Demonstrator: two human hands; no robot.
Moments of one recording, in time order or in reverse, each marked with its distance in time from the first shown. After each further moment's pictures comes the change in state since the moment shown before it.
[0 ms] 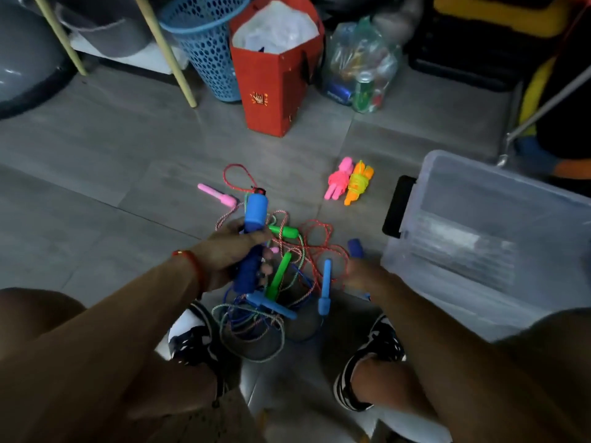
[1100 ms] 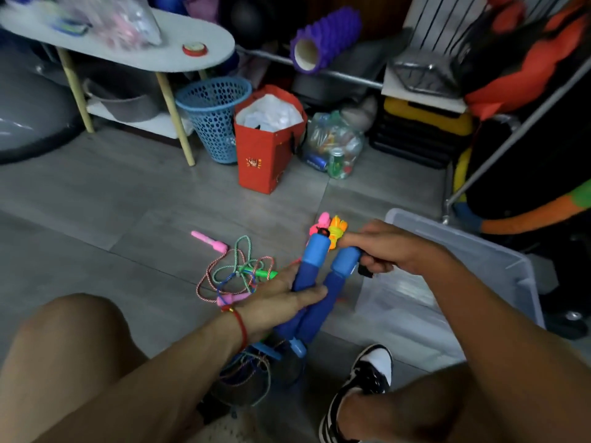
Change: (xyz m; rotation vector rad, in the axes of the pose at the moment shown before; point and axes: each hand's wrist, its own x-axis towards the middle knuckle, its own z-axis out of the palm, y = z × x) left_hand -0.085 -0.004 0.063 0.184 -0.217 0.385; right_hand -0.185 -0.065 -0.181 0.338 -0.037 -0.372
